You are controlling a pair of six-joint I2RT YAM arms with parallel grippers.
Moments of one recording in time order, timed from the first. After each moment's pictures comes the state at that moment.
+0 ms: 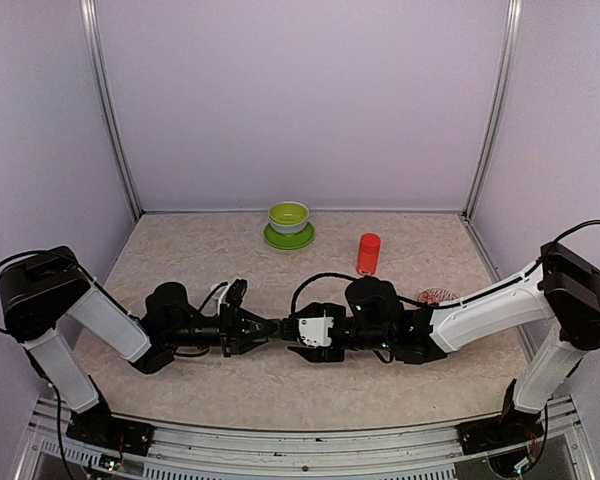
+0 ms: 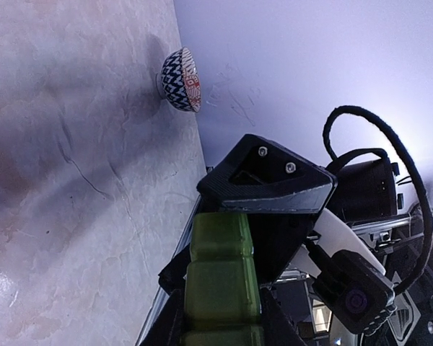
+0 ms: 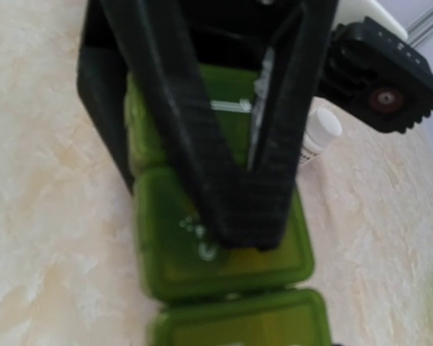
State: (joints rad) left arm -0.76 1.69 0.37 1.22 0.68 -1.29; right arm 1.10 1.67 0.78 0.47 -0.09 -0.69
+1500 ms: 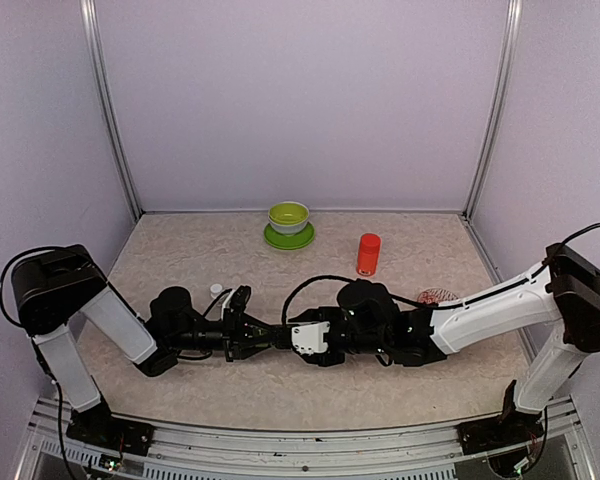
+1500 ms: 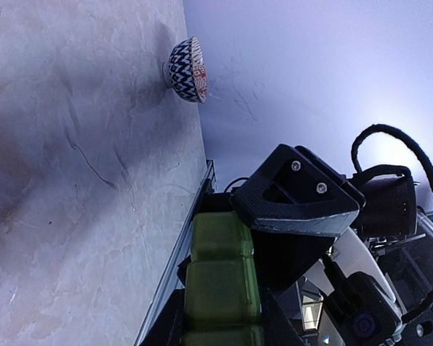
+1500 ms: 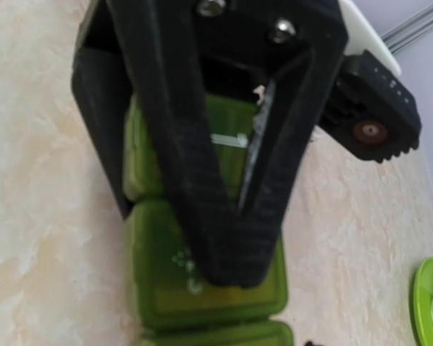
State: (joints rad) left arm -0.77 1.77 0.37 1.29 0.70 -1.34; right arm 1.15 1.65 0.82 0.35 0.02 -0.77
